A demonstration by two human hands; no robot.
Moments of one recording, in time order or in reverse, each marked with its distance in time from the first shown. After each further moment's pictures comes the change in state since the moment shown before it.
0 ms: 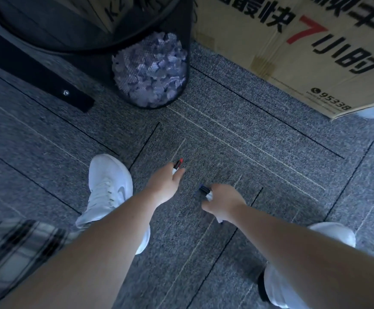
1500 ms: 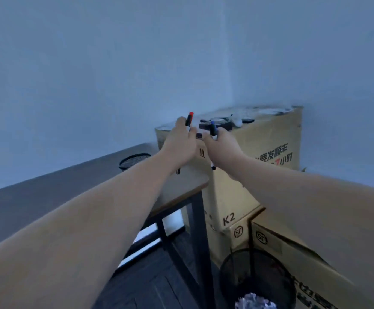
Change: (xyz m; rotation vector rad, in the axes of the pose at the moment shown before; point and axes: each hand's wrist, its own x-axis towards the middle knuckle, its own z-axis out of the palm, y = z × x) left_hand -0.518 0.261 -0.517 -0.084 1.245 0.564; right_hand -0.530 -0.464 -0.325 0.407 0.838 -1.178
